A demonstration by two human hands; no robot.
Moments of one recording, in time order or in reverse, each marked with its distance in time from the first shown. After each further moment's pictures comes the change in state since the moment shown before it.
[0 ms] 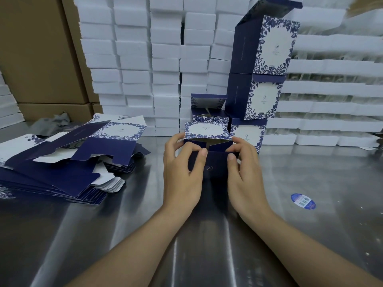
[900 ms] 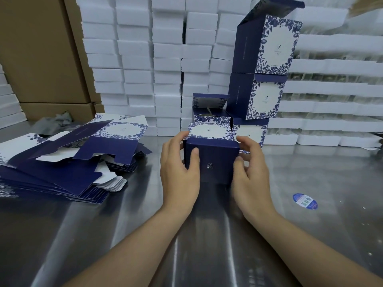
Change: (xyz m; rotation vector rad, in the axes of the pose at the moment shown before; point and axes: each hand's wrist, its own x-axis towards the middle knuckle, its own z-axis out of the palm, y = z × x) left_hand 0.002 -0.002 -0.001 -0.064 0.137 -0.080; right_hand -0.001 0.002 0.000 0.166 0.061 0.122
